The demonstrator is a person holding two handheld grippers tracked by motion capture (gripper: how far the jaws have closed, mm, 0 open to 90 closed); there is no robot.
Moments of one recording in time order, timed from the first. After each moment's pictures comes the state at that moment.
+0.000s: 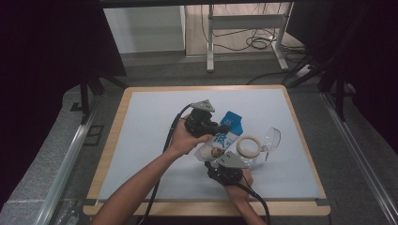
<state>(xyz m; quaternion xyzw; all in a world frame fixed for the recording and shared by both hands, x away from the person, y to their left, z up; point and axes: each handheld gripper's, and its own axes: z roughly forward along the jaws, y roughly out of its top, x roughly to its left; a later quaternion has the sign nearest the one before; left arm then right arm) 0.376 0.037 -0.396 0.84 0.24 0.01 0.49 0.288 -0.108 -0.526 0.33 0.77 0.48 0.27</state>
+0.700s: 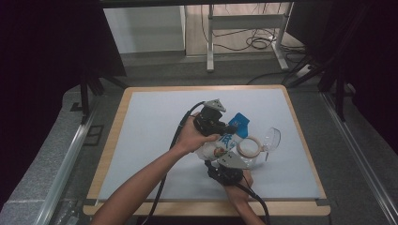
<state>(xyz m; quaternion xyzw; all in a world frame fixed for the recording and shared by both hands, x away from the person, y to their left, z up) 0.380 0.015 -0.390 0.85 0.23 0.00 0.47 0.286 -0.109 -0.522 0.34 0.76 0.49 0.27</state>
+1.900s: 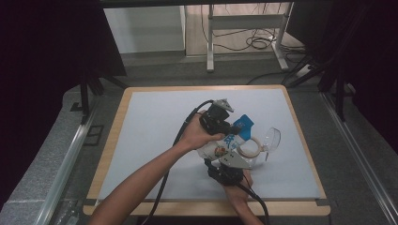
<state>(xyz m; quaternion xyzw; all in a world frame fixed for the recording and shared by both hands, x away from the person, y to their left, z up) 0.384 0.000 -0.384 0.88 0.21 0.01 0.43 0.283 -0.110 -0.518 0.36 0.74 0.50 0.26</state>
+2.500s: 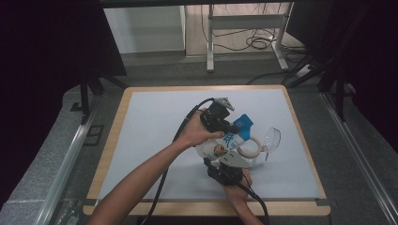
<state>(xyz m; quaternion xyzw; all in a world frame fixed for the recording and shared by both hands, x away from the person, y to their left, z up) 0.394 -0.003 -0.384 0.89 0.20 0.00 0.41 0.284 -0.109 -0.517 0.36 0.74 0.51 0.25</state>
